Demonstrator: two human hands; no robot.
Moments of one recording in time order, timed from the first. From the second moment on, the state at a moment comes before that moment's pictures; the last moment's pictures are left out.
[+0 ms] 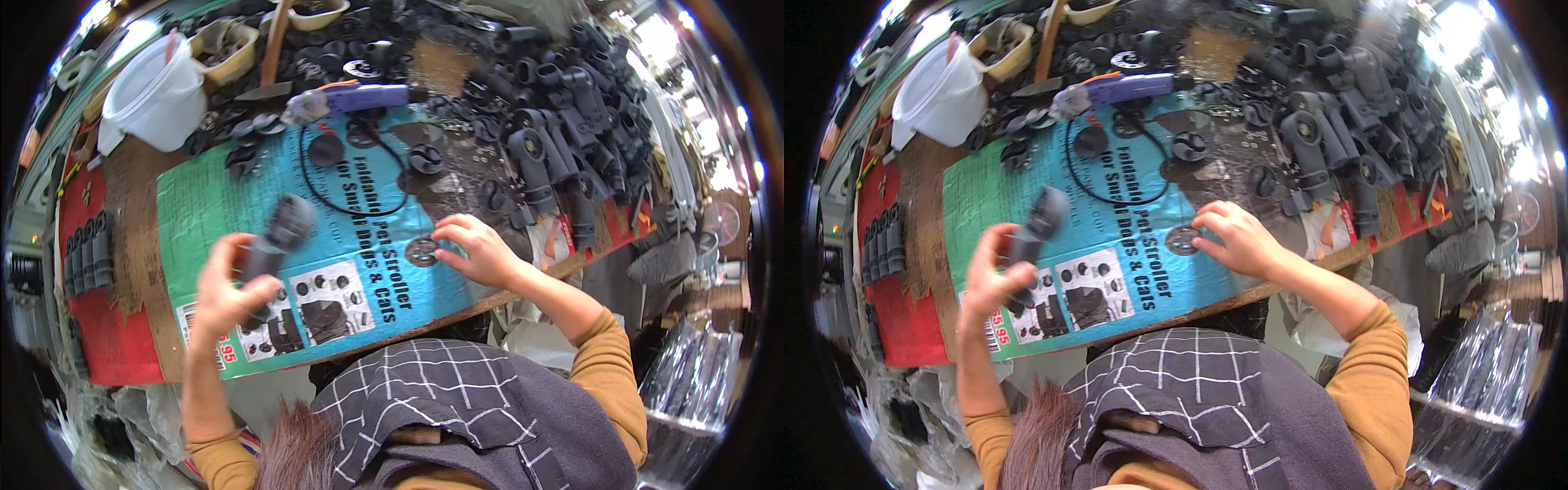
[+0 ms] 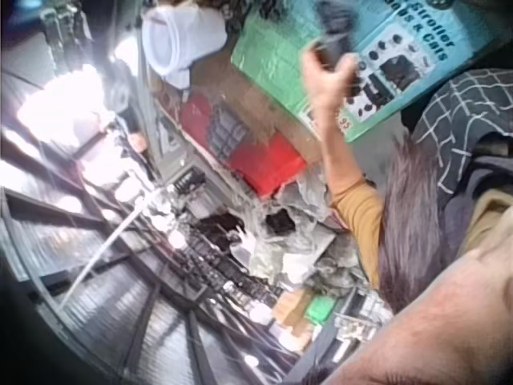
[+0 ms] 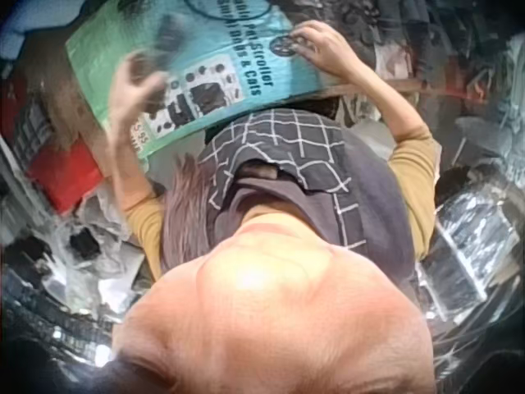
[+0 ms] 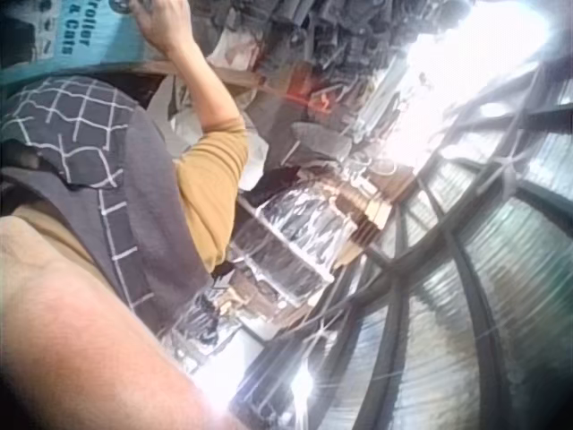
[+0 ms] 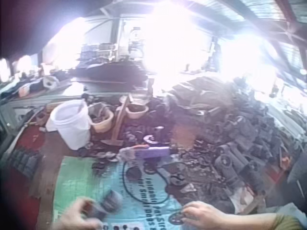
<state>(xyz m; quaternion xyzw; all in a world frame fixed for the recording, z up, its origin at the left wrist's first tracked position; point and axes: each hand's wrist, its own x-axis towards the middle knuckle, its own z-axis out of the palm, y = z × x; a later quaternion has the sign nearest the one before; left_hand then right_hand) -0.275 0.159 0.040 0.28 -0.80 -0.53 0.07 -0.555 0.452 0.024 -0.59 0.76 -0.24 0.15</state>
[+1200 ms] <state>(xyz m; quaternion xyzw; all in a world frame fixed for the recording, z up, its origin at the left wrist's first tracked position) -0.511 0.309 0.010 0.17 -0.72 -0.59 0.31 -0.649 0.417 0.046 -0.30 0.59 -0.66 0.35</state>
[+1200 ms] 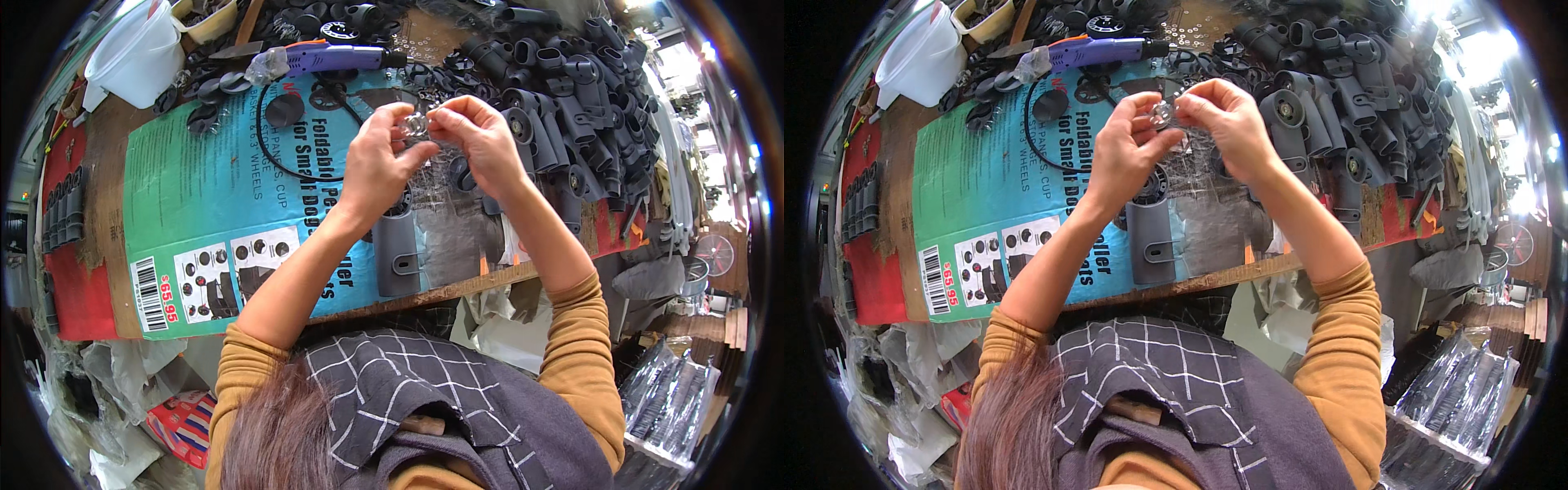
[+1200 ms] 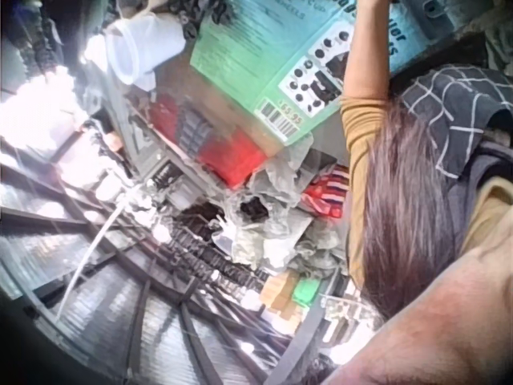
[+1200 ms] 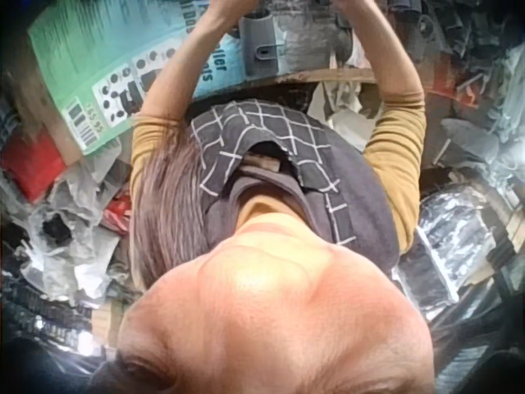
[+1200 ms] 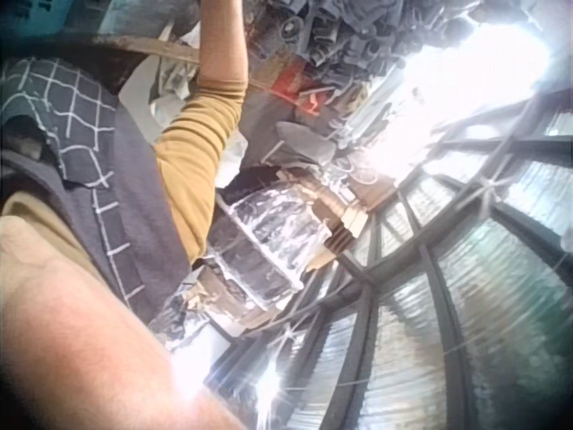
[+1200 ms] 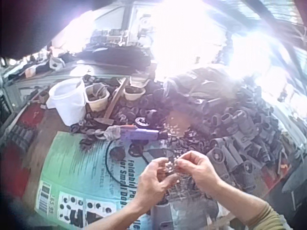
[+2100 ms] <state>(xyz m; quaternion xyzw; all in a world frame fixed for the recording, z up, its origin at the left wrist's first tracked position) -0.430 0.181 -0.020 0.38 -0.79 -0.31 0.37 -0.589 0.430 0.040 -0.65 0.69 -0.29 0.13</state>
